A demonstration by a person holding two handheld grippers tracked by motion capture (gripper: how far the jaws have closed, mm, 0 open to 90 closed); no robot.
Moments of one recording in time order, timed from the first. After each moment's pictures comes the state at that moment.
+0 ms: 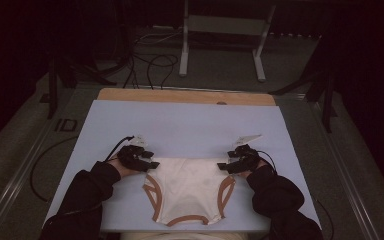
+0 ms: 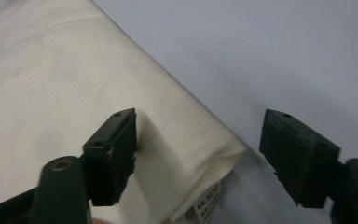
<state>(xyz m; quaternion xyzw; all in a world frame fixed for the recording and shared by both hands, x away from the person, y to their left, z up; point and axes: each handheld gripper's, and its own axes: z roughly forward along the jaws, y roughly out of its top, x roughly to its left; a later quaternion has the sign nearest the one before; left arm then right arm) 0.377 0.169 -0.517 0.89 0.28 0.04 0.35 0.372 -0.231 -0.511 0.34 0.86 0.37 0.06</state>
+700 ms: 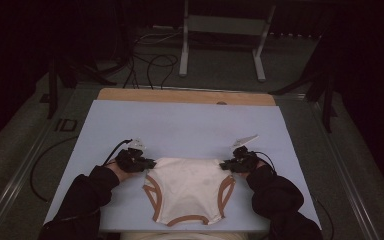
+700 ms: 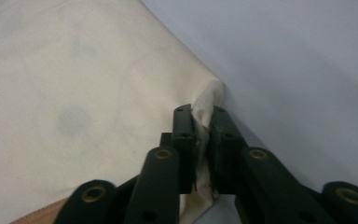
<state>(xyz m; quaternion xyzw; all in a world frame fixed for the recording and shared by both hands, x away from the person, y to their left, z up) 0.364 0.172 -0.514 0.89 0.29 0.03 0.35 0.368 -0.227 -0.511 0.32 0.88 0.34 0.02</state>
